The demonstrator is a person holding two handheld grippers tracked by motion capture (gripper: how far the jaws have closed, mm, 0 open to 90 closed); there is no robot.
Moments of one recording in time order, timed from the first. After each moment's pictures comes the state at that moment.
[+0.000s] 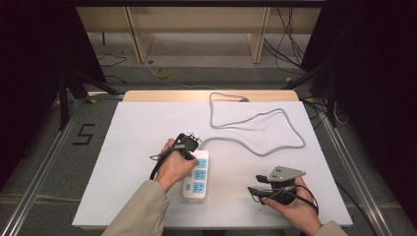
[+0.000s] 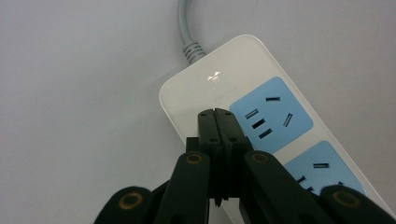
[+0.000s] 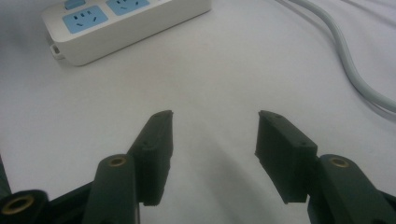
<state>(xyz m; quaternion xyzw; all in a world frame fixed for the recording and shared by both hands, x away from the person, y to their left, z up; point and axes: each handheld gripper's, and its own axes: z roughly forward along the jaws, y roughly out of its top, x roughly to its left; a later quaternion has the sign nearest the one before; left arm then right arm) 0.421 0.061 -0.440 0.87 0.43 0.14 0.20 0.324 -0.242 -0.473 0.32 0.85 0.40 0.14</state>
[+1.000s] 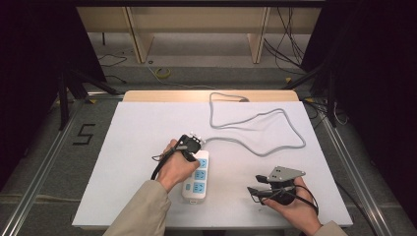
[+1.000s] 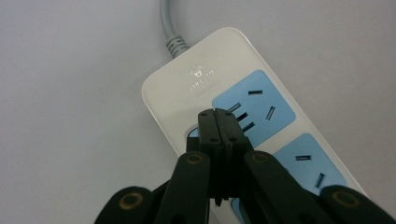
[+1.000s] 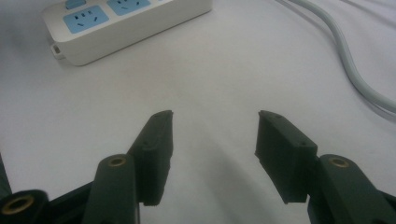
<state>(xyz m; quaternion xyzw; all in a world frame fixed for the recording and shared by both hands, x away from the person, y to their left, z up) 0.416 0.055 -0.440 0.87 0.42 0.13 0.19 0.324 -0.241 -0.473 0.32 0.85 0.40 0.14</state>
